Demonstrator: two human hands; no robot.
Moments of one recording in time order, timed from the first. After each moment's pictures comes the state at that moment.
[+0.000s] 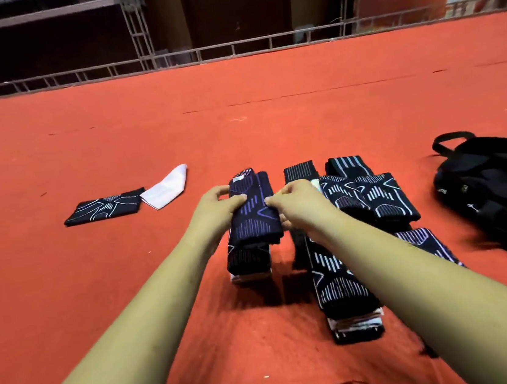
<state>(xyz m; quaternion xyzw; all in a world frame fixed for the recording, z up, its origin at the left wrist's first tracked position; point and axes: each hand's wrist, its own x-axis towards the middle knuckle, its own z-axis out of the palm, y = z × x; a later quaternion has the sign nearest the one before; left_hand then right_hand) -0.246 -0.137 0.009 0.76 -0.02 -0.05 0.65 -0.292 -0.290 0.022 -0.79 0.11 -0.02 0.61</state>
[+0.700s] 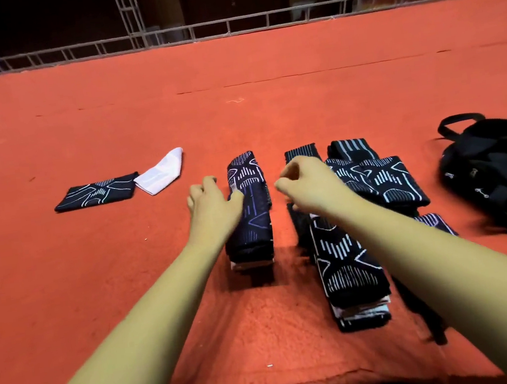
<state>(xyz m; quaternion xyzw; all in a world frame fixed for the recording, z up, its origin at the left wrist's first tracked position) -0.243 -0.134 -0.019 0.92 0.00 0.08 0.37 -0.293 -0.304 0.028 -0.90 0.06 -0.09 0.43</state>
